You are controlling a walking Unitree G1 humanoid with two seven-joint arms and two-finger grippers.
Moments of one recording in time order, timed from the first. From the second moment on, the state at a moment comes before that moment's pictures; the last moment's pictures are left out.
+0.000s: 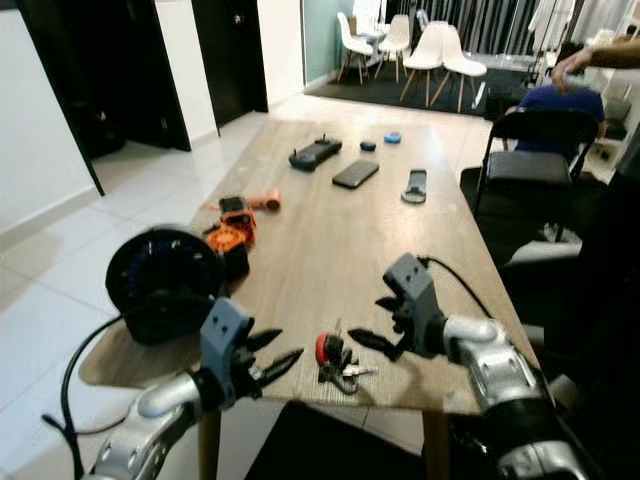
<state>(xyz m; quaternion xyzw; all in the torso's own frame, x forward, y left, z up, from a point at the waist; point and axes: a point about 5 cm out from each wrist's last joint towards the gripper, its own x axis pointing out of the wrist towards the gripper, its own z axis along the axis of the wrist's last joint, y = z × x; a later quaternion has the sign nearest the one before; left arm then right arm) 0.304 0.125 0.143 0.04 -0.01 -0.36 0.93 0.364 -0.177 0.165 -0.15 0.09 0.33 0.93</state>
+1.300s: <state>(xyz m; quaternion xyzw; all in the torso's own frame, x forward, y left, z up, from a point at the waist) 0.281 0.130 0.127 0.03 -0.03 -0.41 0.91 0.328 -0.131 0.149 -0.10 0.02 0.51 0.85</state>
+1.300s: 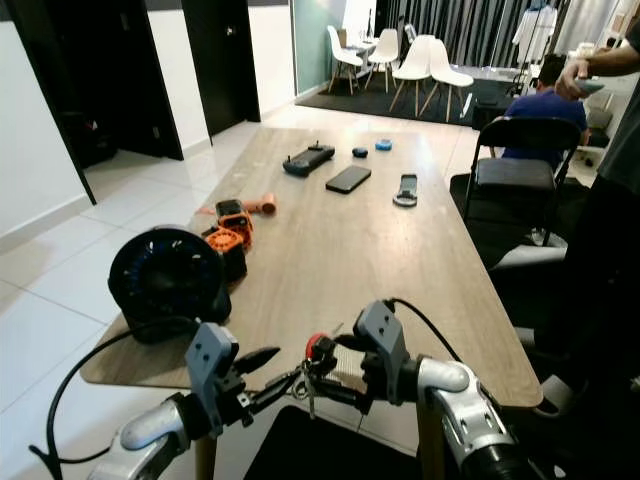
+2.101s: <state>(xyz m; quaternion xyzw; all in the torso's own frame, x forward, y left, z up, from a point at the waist) 0.284 0.131 0.130 0.02 -0.04 -0.39 0.92 0.386 -0.160 0.173 -0.01 0.01 0.34 0.94</state>
